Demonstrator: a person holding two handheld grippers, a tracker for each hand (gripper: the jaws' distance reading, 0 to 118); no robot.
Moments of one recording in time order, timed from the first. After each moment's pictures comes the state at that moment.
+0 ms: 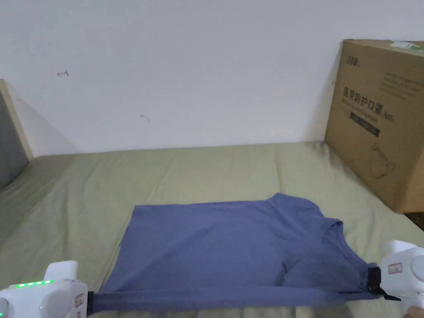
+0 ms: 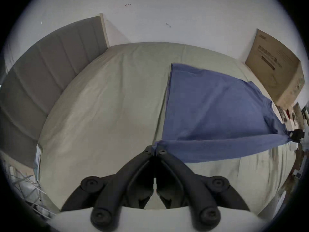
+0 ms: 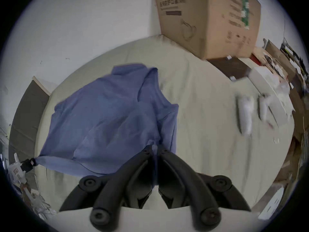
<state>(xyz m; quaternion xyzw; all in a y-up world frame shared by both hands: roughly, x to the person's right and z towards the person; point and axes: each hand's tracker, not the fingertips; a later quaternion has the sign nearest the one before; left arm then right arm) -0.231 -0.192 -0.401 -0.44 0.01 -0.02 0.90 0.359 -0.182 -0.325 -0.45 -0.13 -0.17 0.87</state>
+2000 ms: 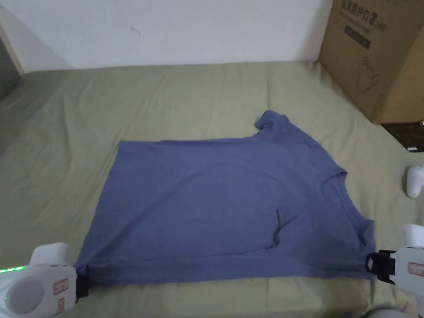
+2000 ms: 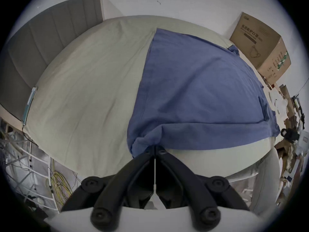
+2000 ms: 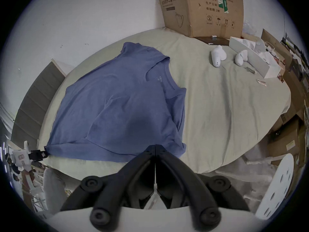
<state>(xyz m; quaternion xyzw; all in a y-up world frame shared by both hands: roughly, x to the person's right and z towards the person) -0.225 -0.222 -0.213 -0.51 -0.03 0.03 0.86 0.337 -0.205 -0.133 -0.44 -0.08 -0.16 0.88</state>
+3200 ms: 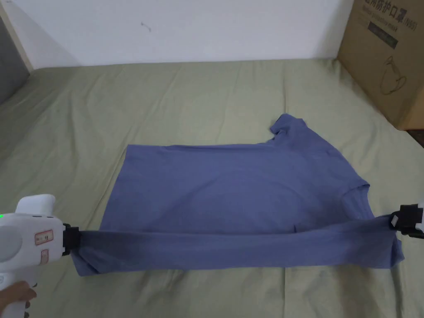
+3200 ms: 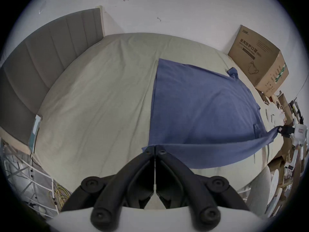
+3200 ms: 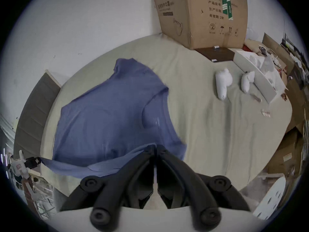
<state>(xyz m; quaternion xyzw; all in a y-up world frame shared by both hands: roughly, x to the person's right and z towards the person) -0.246 -0.170 -0.324 -0.46 -0.03 0.04 0.88 0.384 -0.160 -0.258 -0.44 -0.09 -0.18 0.87</state>
